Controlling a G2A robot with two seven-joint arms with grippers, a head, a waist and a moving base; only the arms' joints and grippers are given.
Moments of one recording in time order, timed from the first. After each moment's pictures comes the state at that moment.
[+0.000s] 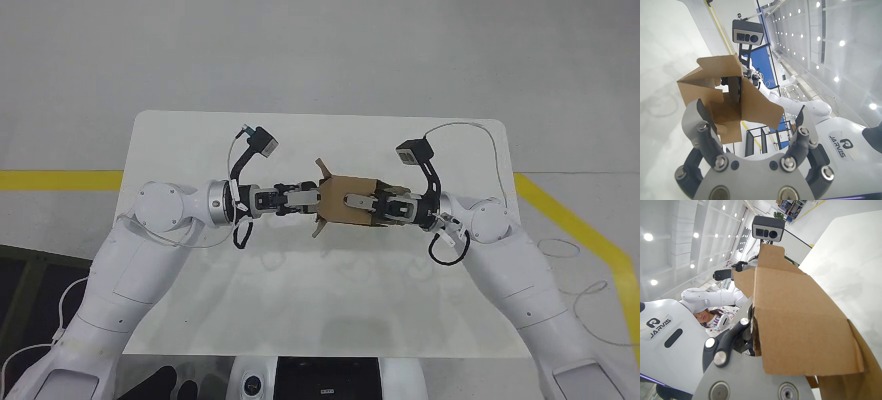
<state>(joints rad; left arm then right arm) 0.93 -1.03 -1.12 -1.60 -0.47 -0.27 -1.08 -0.87 -1.13 0.99 -1.31 0.55 -0.69 1.09</state>
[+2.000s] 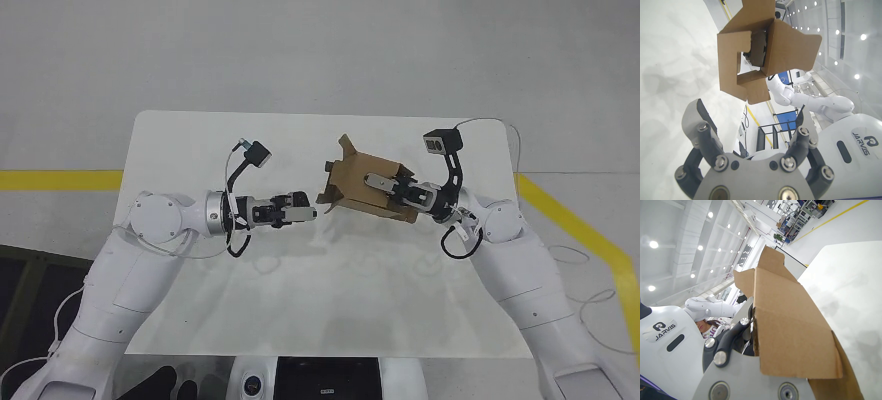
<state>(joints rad) 1.01 -1.02 -1.17 -1.62 -0.35 -0.31 -1.10 -0.90 -1.13 1.10 -1.30 0.56 -0.74 1.04</state>
